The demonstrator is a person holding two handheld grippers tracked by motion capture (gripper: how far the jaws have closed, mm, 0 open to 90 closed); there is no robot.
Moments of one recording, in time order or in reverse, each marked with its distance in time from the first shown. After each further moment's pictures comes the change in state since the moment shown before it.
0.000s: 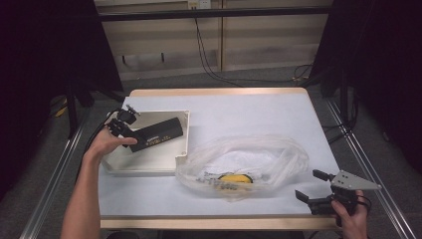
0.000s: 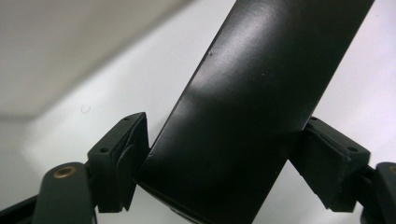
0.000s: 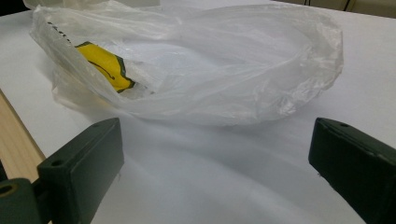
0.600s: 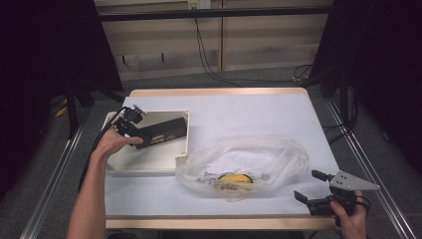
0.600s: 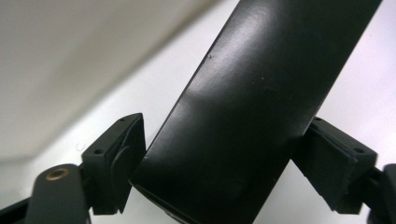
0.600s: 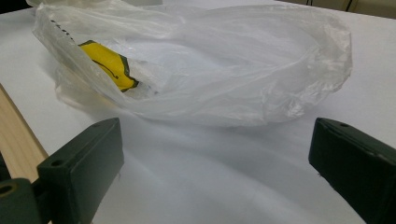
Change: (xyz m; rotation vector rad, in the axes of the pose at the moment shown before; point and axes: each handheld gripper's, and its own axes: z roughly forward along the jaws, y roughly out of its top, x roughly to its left) left arm -0.009 0.011 0.009 -0.069 0.026 0.035; right arm 0.003 0.001 0.001 0.005 0.002 -0.010
